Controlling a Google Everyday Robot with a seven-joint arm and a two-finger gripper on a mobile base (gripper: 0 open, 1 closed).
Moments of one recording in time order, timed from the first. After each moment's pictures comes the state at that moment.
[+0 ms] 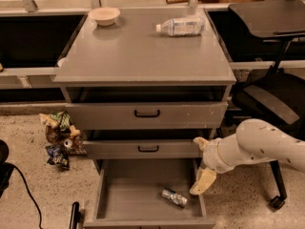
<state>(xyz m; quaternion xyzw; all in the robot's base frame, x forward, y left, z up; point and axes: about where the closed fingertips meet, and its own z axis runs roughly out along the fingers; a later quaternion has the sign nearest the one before) 0.481 -0.145 0.597 -0.61 0.74 0.13 0.26</state>
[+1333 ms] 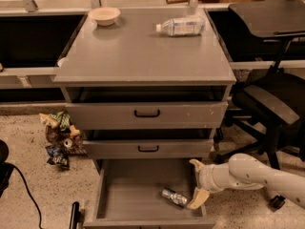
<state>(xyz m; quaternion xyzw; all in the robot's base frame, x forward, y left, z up) 0.498 -0.159 0.422 -0.61 0.71 0.17 0.30</state>
